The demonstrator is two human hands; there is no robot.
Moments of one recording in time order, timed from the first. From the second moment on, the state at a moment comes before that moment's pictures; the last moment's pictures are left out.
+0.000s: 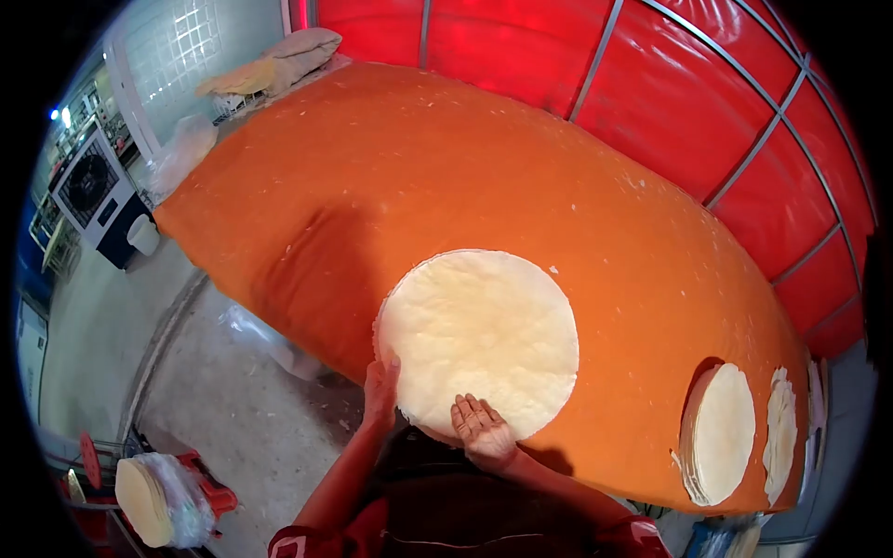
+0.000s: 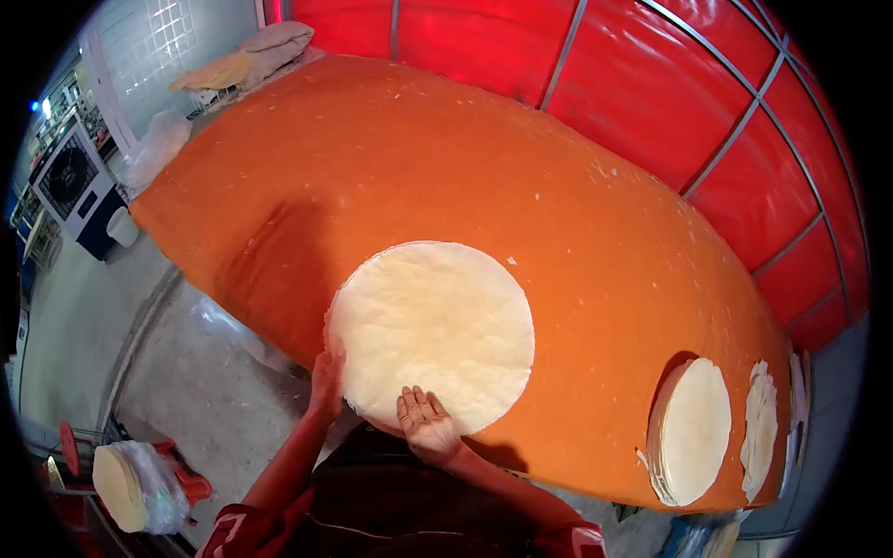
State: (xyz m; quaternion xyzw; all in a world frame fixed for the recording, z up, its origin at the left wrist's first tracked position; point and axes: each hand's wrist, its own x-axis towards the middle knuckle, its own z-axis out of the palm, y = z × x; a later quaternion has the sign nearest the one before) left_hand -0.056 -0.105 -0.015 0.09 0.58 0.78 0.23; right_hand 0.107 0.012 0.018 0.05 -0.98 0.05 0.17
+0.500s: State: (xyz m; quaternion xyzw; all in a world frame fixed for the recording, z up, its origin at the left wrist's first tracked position) left_hand -0.071 -0.081 0.055 0.08 0.47 0.84 0.26; right_hand 0.088 0.029 0.077 -0.06 -0.98 0.16 0.12
